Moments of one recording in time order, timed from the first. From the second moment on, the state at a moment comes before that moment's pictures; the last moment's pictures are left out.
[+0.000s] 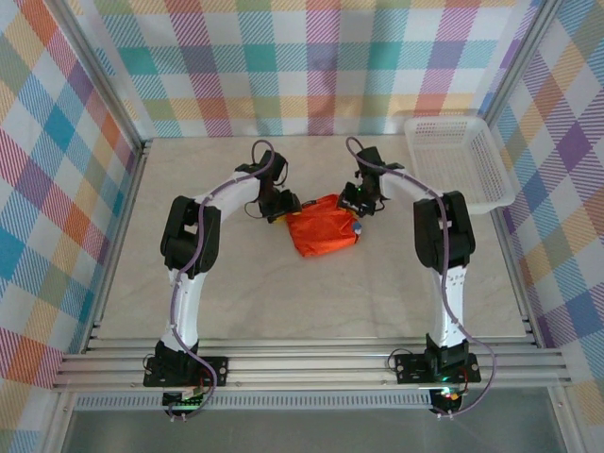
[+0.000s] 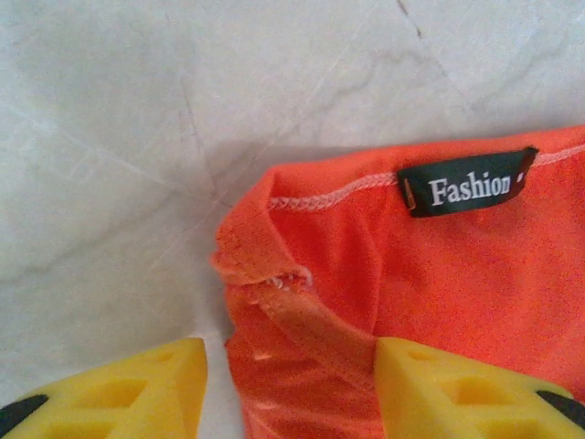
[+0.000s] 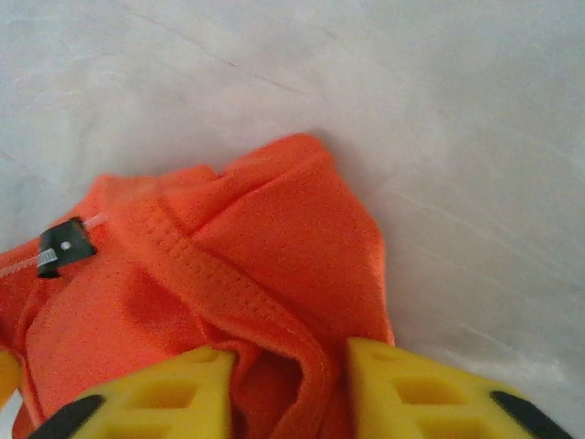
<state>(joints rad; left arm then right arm) -0.40 2.21 1.75 -0.77 0.26 -0.64 0.32 2.15 1.62 -0.68 -0.32 0.62</state>
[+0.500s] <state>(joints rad) -0.30 1.64 1.47 -0.79 0.17 -0.64 0.44 1.87 1.52 -0.69 -0.31 0.55</state>
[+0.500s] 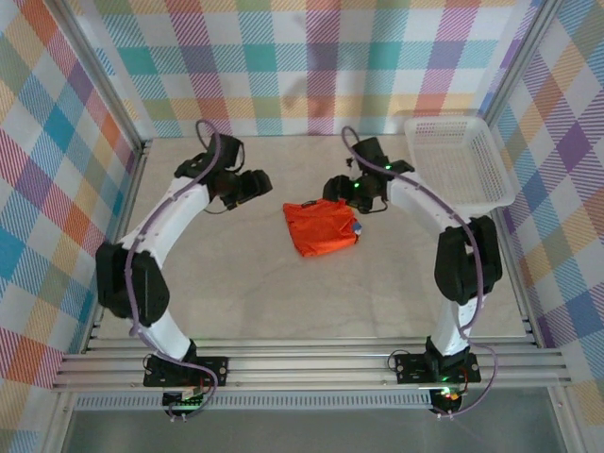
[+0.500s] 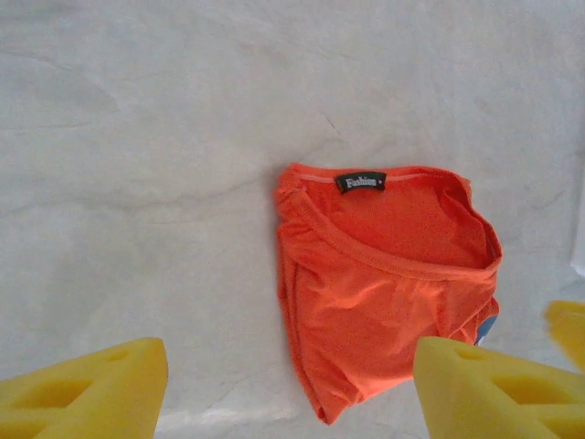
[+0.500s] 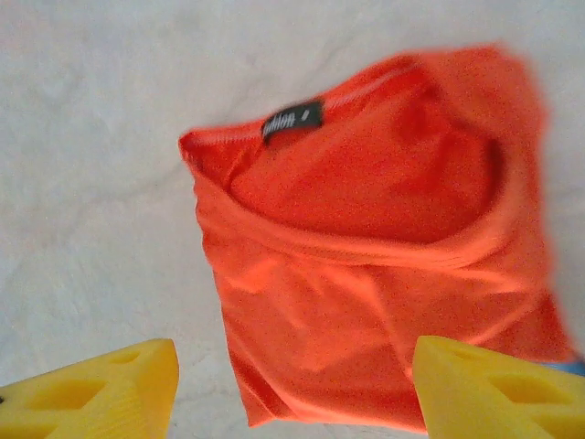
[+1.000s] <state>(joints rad) -0.28 1.56 1.27 -0.77 0.19 -0.66 0.63 2.17 1.56 -0.39 -0.36 0.83</state>
